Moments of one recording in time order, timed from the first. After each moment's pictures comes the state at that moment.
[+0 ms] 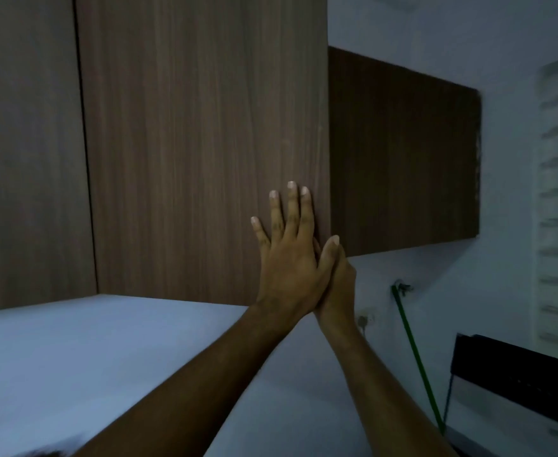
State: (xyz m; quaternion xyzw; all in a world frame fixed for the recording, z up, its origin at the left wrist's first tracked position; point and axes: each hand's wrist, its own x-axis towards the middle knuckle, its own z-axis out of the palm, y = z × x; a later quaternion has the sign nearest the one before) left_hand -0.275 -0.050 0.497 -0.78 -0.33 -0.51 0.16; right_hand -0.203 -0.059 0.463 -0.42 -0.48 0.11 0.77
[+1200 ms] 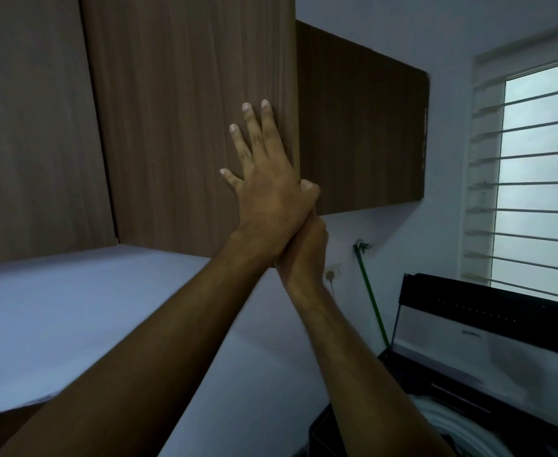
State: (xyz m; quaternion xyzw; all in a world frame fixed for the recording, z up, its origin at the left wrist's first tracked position) left_hand -0.365 -0.175 0.531 -0.75 -0.32 -0.58 0.03; right_hand -0.329 -0.181 0.463 -0.50 -0.44 0.04 0.75
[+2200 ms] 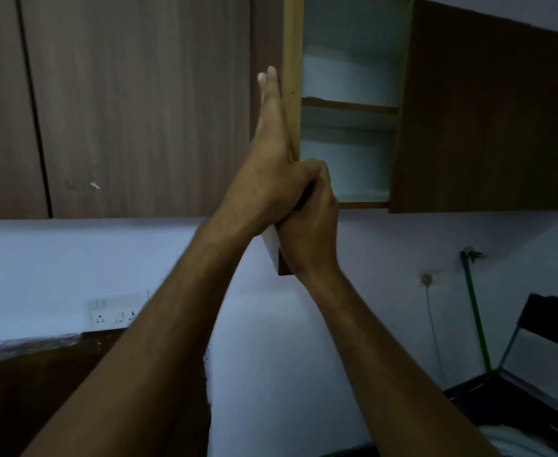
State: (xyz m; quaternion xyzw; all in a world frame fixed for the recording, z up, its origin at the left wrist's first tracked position) left_hand -0.565 -0.248 0.539 -0.77 -0.29 -0.57 -0.08; right_hand -0.492 -0.227 0.475 -0.28 -0.63 0.04 0.73
